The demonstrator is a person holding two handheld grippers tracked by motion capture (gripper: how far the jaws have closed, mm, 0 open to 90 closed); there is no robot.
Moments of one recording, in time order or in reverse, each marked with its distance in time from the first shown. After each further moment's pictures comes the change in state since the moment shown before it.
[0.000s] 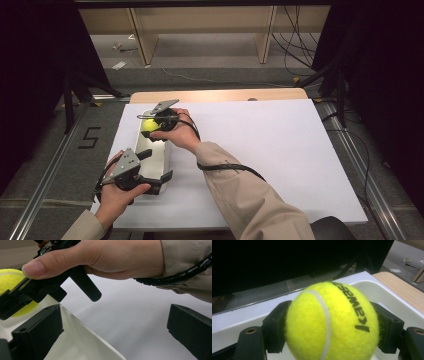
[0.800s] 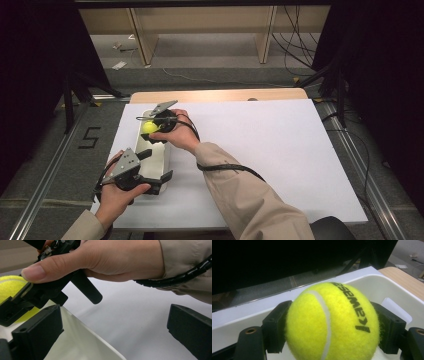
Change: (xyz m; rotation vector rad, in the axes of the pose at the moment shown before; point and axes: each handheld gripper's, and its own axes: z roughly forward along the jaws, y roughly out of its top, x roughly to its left) left arm 0.000 0.000 0.000 -0.001 0.000 0.001; right arm 0.002 -0.003 0.004 0.033 0.028 0.005
